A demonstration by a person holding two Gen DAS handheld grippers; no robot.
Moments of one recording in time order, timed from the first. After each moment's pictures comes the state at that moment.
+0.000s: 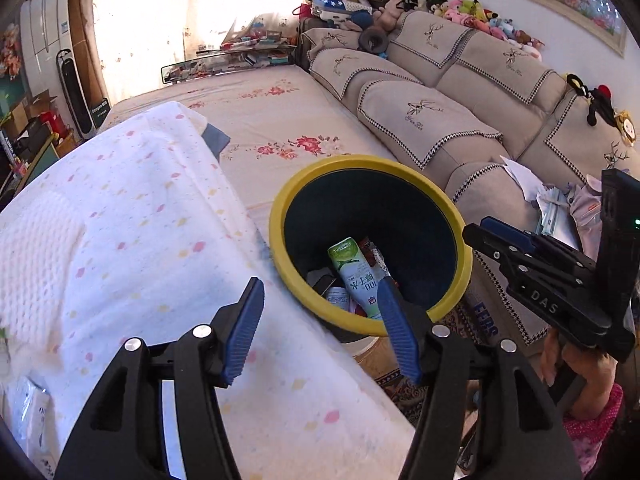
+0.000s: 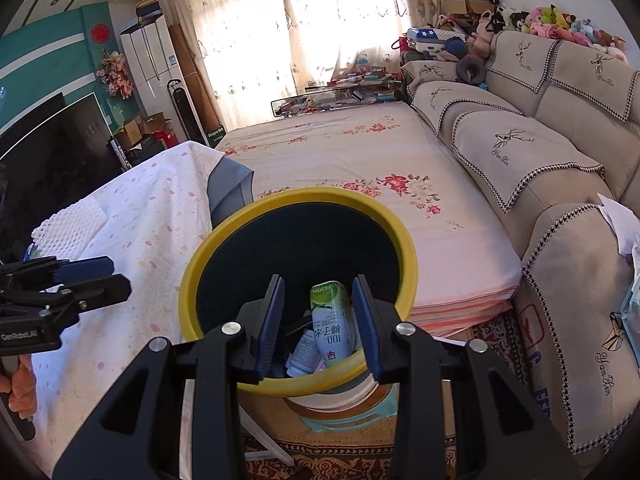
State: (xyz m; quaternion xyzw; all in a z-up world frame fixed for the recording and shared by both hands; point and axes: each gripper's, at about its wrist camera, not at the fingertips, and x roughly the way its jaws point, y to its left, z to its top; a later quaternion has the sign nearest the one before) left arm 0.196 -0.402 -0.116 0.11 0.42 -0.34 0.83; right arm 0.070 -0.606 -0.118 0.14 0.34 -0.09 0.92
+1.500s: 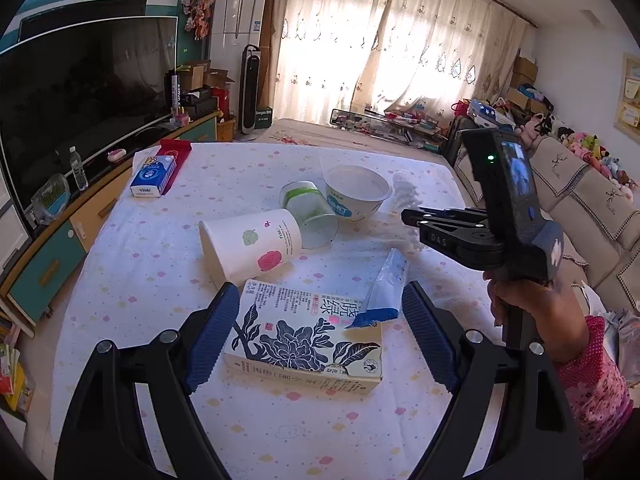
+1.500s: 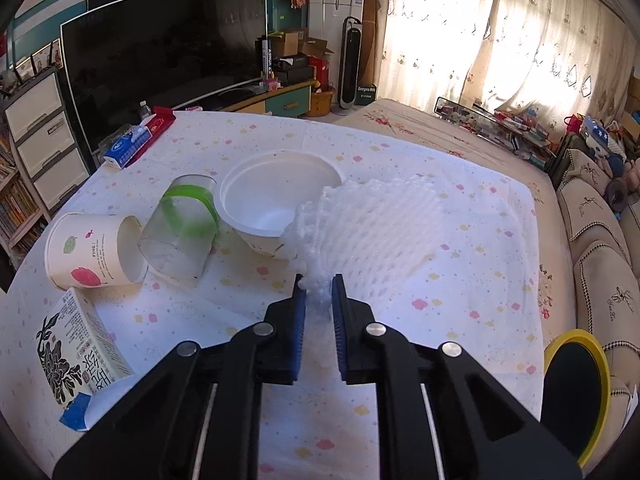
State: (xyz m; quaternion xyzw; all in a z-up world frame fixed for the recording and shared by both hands) left arm 0.124 -0.044 -0.070 -0.04 0.34 -0.11 0.93; right arm 0.236 -0.261 -0.077 -0.06 0.38 0.12 0.92
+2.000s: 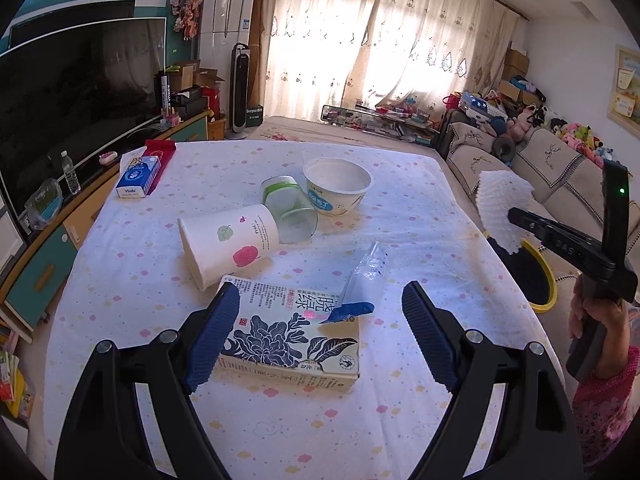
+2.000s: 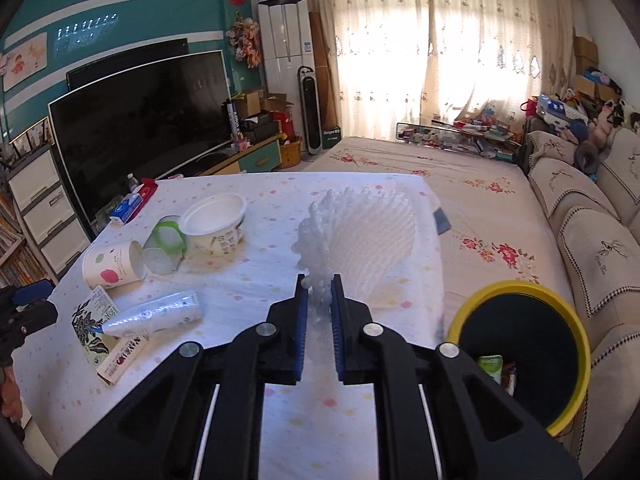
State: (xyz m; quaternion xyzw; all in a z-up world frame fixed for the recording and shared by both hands) left arm 0.122 -0.066 -0.074 -0.03 0.35 -0.12 0.93; right arm 0.131 -0.402 -0.047 0.03 0.31 0.06 0.95
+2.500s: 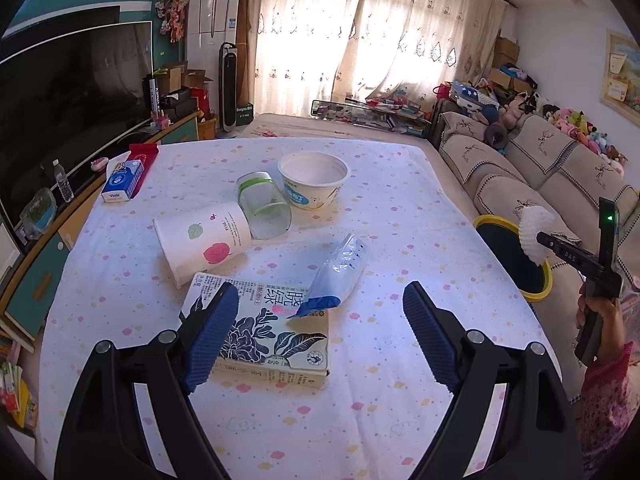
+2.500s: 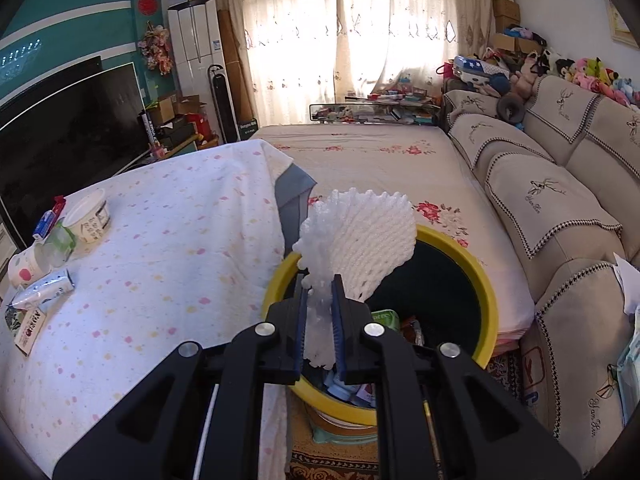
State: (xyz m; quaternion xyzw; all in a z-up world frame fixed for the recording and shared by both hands) left arm 0.117 -0.092 -0.074 -0.01 0.35 -0.14 0.93; right arm 0.112 -0.540 -0.103 0.08 0.34 -0.06 0.93
